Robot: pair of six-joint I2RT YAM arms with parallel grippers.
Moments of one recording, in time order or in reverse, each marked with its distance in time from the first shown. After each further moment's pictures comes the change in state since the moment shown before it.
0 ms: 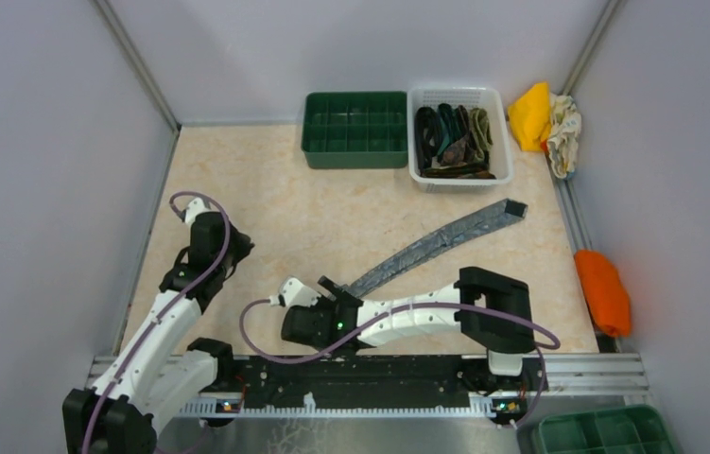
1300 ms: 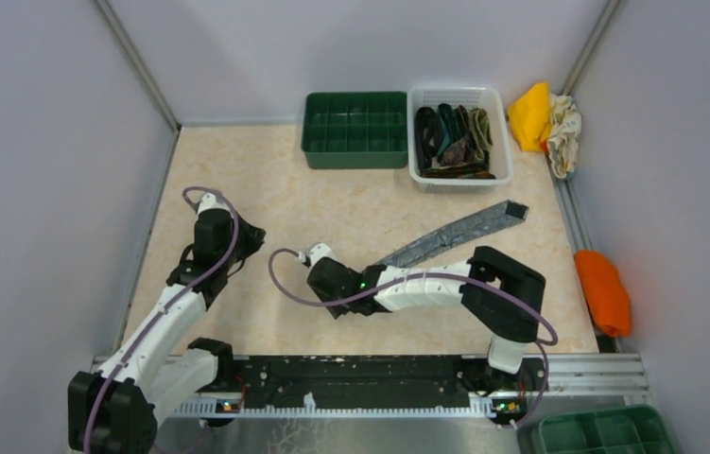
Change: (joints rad) left arm 0.001 0.056 -0.037 0.168 0.166 0.043; right arm -0.266 -0.021 -0.119 0.190 -0.321 0.035
